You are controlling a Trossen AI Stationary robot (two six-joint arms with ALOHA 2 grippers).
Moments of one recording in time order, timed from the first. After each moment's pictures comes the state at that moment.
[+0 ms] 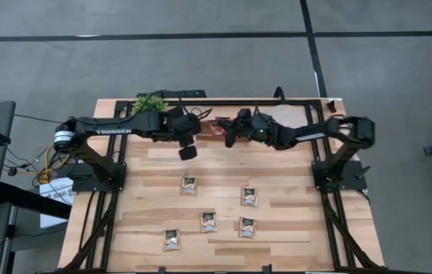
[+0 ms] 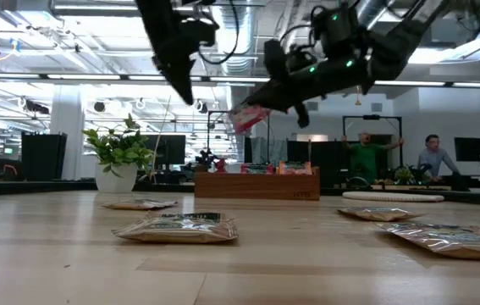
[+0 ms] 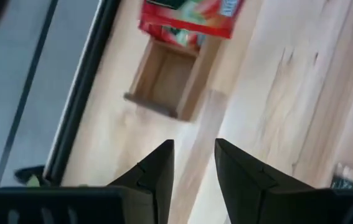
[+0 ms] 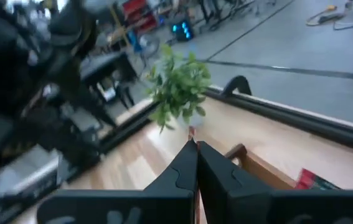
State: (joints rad) left arm 0.18 1.53 1.31 -0.85 -0.36 -0.01; right arm -0.27 1.66 0.77 0.73 0.13 0.43
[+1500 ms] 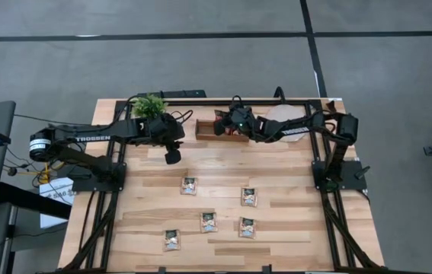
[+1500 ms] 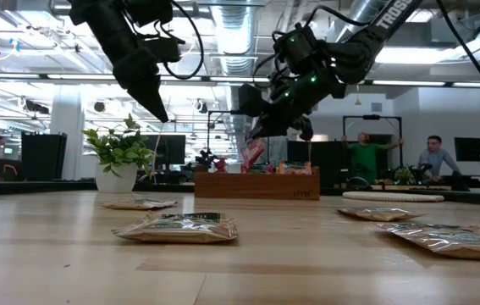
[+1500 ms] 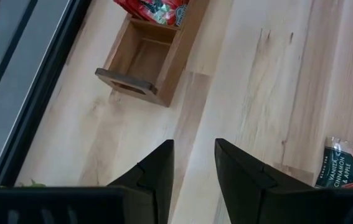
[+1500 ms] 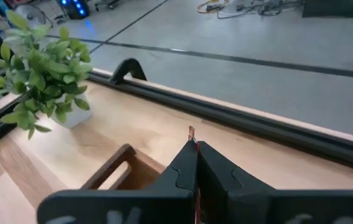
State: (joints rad) left arm 0.28 1.25 0.88 -0.53 -0.18 0.09; right arm -0.31 1.82 1.01 0.37 0.45 0.44
